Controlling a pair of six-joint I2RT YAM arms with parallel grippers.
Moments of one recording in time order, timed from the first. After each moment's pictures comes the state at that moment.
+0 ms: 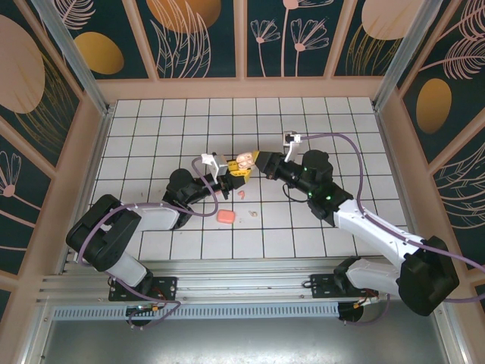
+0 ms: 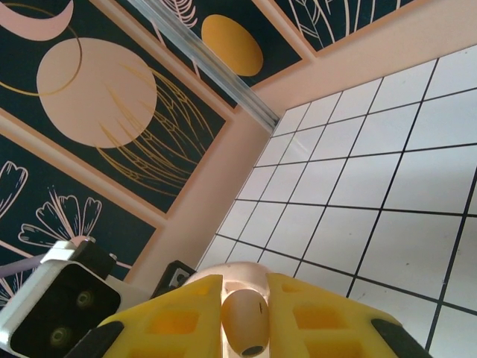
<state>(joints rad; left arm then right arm) -0.63 1.58 0.56 1.20 0.57 -0.19 0.64 1.15 0.72 0.34 -0.28 0.74</state>
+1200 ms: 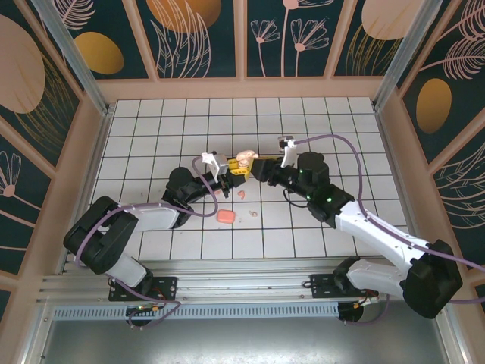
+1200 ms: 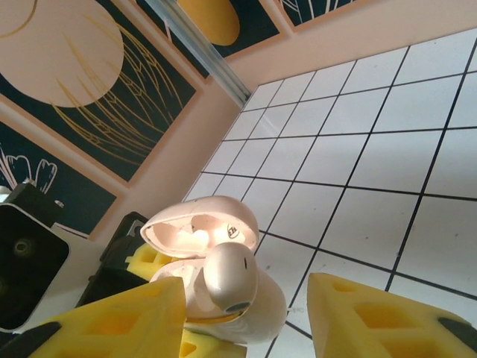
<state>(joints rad) -0.63 1.55 0.58 1.16 0.56 -0.14 0.70 1.11 0.76 0.15 -0.21 0.61</state>
